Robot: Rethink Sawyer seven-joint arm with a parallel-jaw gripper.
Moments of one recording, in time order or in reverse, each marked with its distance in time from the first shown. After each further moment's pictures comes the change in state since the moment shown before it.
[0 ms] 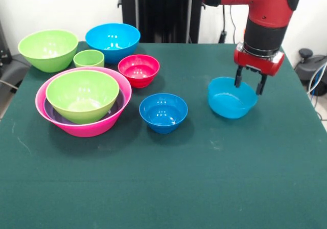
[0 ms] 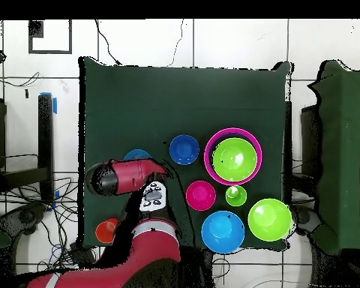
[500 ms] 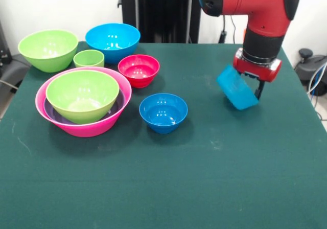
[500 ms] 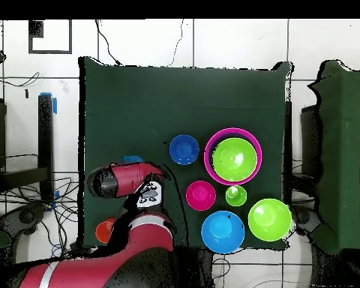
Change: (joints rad) arm 0.023 0.065 -0.019 -0.012 0.000 -0.043 0.000
